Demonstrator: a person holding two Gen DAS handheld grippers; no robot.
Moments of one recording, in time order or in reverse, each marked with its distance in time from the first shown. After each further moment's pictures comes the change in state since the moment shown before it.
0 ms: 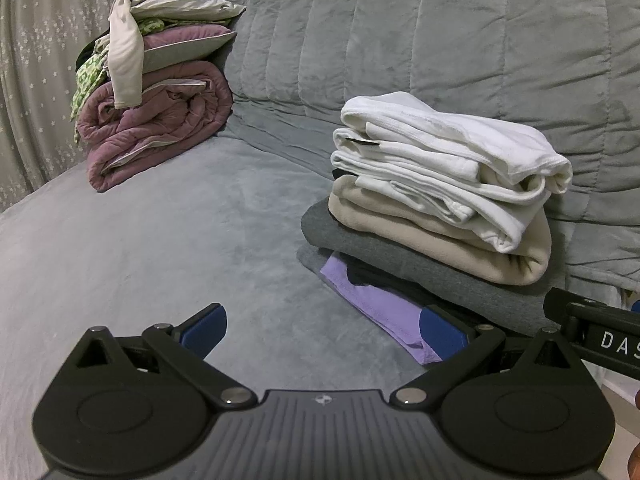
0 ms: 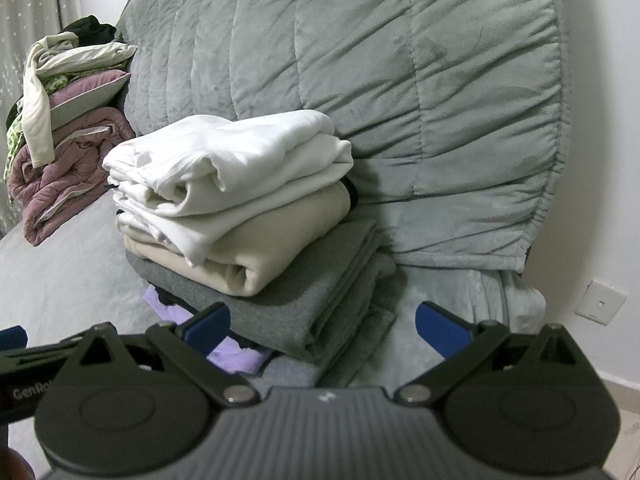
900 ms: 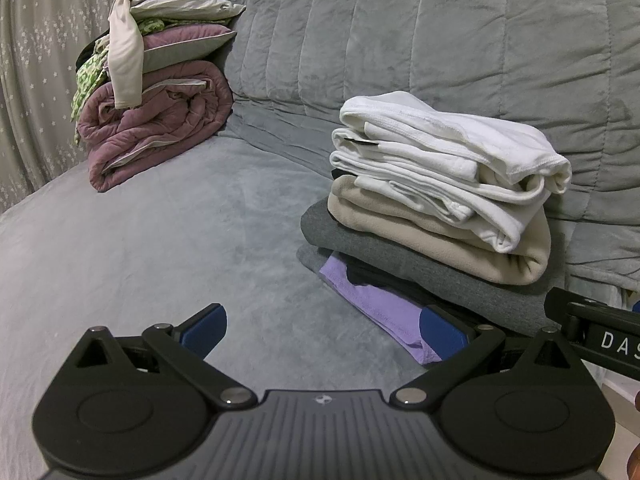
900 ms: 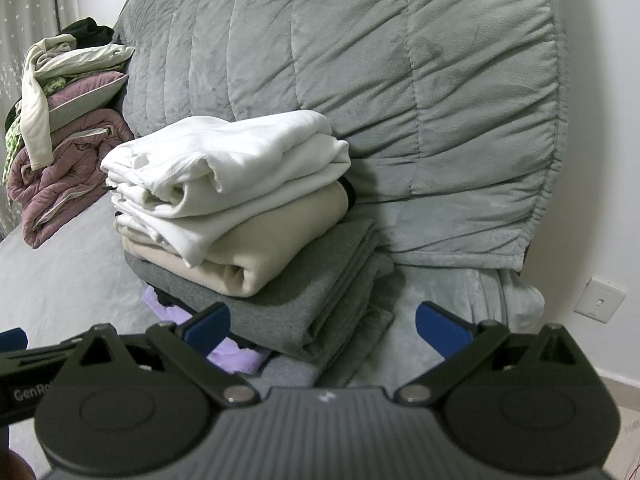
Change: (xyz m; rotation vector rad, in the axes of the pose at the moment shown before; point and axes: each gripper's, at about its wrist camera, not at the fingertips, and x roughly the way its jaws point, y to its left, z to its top) left arm 0.000 -0.001 0.001 0.004 0.005 0.004; right arm 0.002 -0.002 0.002 0.008 0.002 0.001
